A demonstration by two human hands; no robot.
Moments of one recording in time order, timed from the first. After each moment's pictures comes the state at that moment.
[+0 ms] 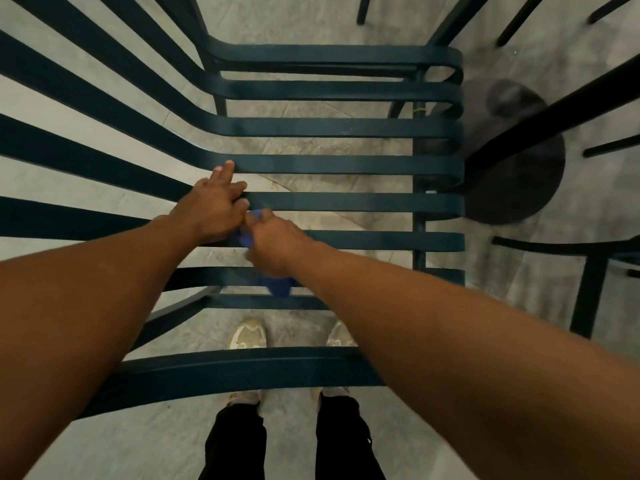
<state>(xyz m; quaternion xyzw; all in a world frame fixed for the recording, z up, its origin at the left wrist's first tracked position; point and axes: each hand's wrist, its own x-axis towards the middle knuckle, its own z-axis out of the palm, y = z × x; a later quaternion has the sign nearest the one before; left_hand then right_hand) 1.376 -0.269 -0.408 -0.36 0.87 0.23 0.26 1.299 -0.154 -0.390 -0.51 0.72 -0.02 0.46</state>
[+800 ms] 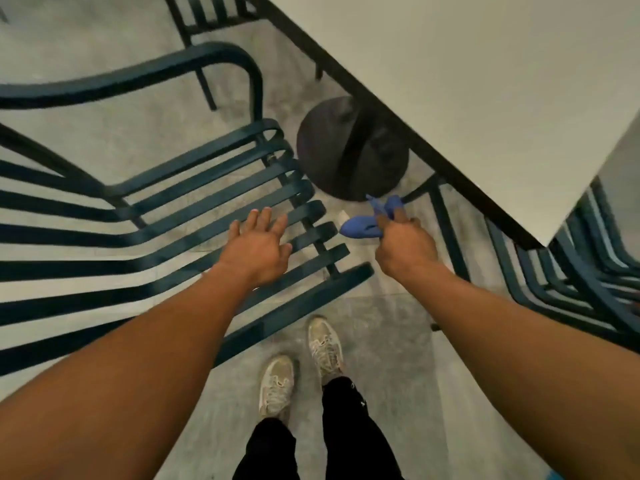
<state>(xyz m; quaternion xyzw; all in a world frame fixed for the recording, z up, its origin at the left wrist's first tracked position) 1.264 -0.109 -0.244 -0.07 0.95 0.14 0.27 1.180 0.115 -0.216 -0.11 0.96 0.04 0.27</state>
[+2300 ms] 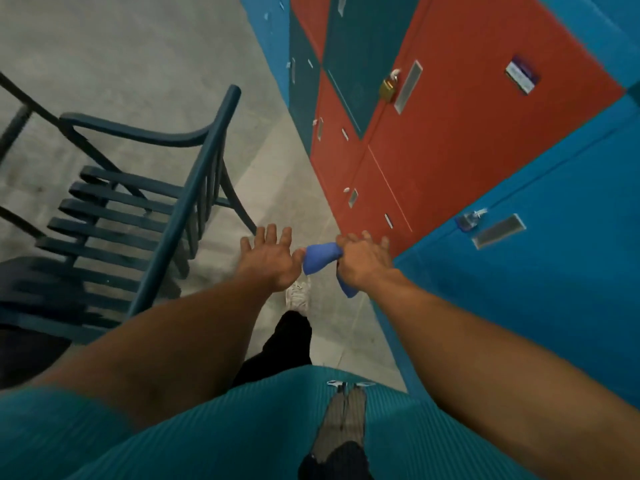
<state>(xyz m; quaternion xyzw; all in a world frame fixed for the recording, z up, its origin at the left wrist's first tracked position) 1.284 0.762 -0.084 0.37 0.89 -0.01 0.27 1.396 0.896 -0.070 0.32 0.91 -0.10 0.25</state>
